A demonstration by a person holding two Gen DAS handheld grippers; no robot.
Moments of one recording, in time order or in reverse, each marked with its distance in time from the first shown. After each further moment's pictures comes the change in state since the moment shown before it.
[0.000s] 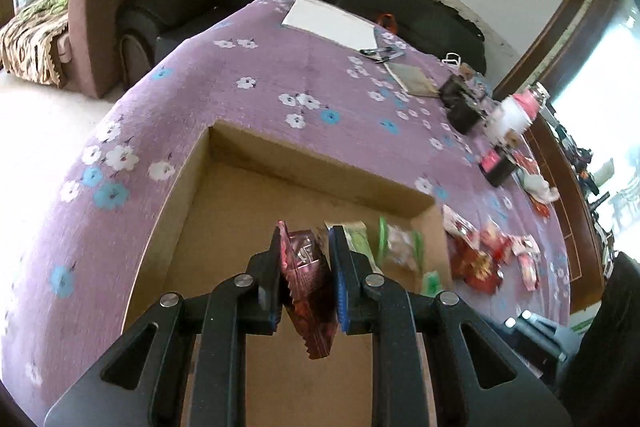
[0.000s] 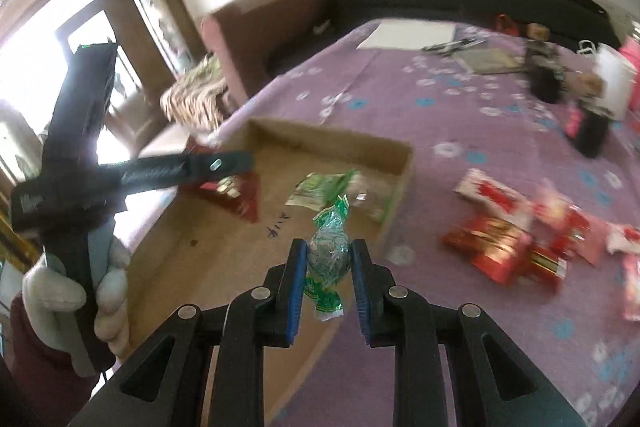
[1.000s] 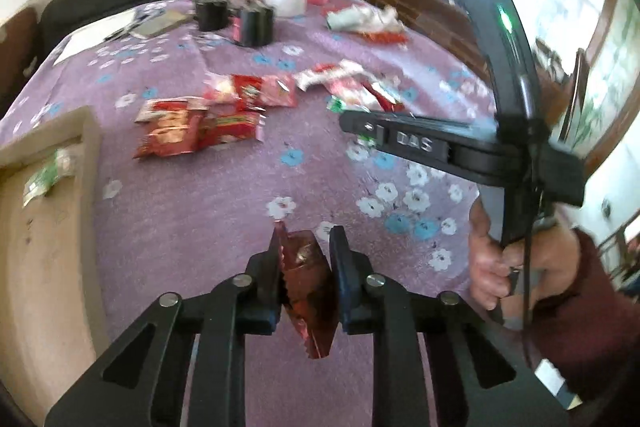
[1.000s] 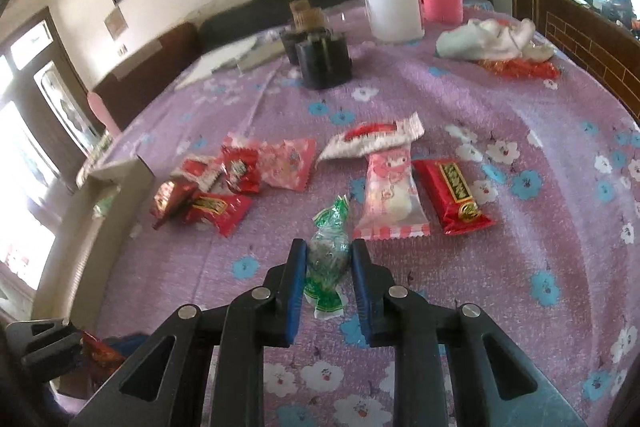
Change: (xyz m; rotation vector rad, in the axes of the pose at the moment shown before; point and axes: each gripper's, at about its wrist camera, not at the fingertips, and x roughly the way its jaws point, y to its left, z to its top) left arm -0.012 -0.224 -0.159 0.555 0.089 -0.191; right arm -0.085 -0.209 -0.095 0.334 -0.137 -0.256
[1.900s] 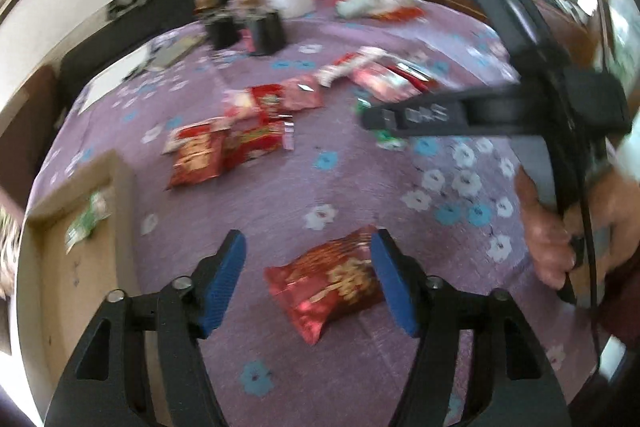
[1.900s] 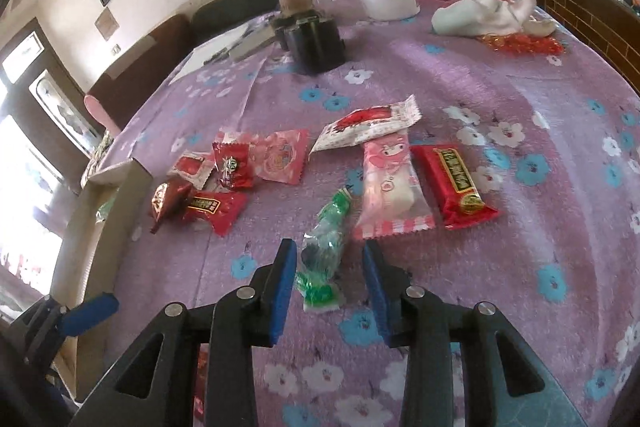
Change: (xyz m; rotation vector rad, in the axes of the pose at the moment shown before) left arm 0.029 -0.021 0.000 0.231 0.027 0.210; right arm 0.014 -0.002 0.007 0.047 0.091 0.005
